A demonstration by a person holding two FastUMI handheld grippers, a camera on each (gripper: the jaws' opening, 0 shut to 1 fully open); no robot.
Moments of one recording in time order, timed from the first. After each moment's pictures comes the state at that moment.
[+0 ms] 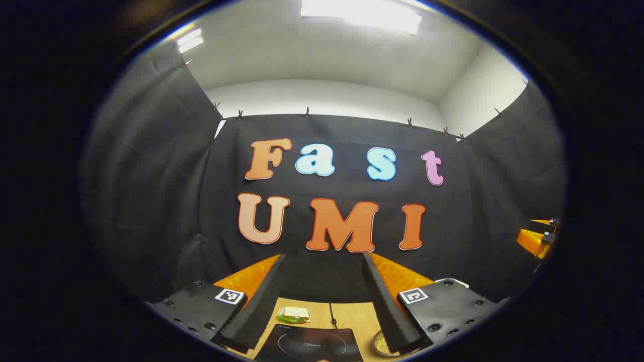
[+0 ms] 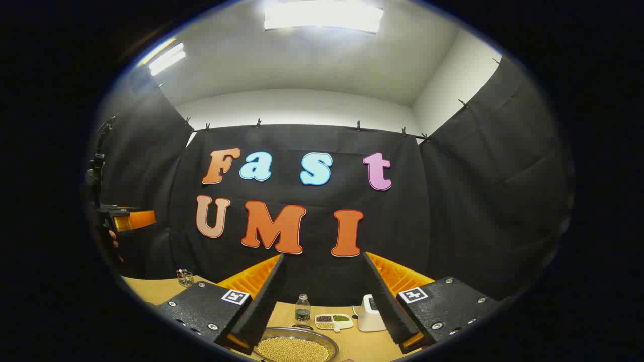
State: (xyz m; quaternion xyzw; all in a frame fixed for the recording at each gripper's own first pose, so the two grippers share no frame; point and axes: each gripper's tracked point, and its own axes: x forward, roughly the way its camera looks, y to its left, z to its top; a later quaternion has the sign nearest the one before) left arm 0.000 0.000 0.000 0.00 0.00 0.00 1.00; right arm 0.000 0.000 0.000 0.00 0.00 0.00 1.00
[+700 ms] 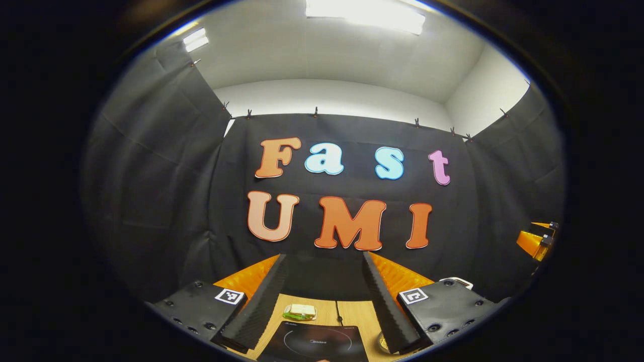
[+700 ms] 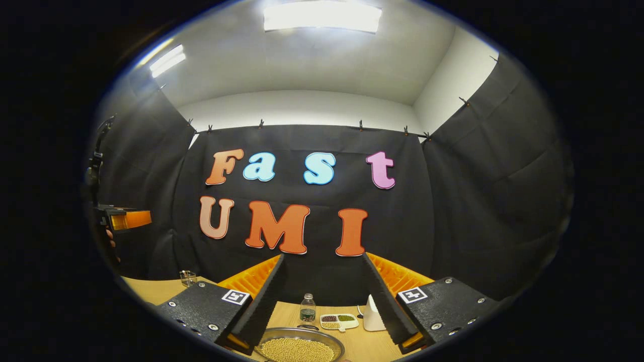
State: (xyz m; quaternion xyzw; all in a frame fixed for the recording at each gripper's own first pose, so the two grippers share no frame) left arm -0.016 0.021 -0.006 0.00 0.01 0.02 1.00; right arm -0.001 0.012 -0.011 0.01 0.00 0.01 1.00
